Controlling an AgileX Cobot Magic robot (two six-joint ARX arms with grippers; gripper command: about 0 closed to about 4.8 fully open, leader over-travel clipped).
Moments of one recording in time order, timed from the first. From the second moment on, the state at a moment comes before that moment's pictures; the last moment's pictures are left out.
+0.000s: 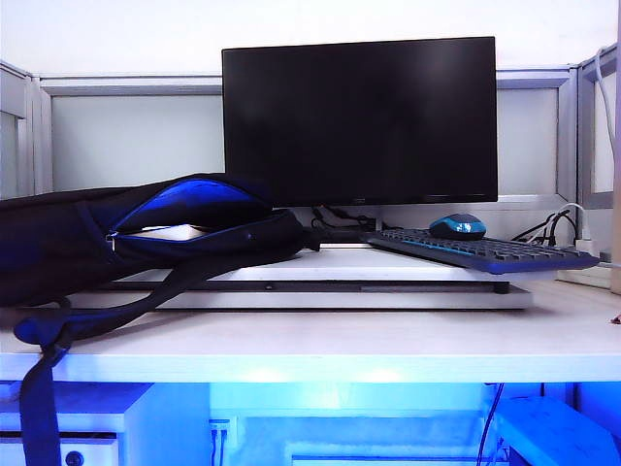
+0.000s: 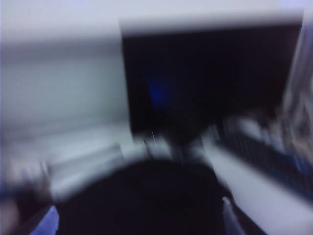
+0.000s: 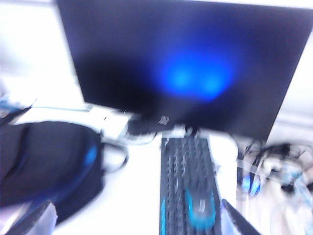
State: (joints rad) left arm 0.20 1.16 1.34 -0.24 0.60 0.07; right arm 0.27 1.42 1.93 -0.69 0.00 0.00
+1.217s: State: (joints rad) left arm -0.05 0.07 0.66 -0.50 0.29 0.04; right arm 0.28 0.27 0.62 -0.56 0.21 0.18
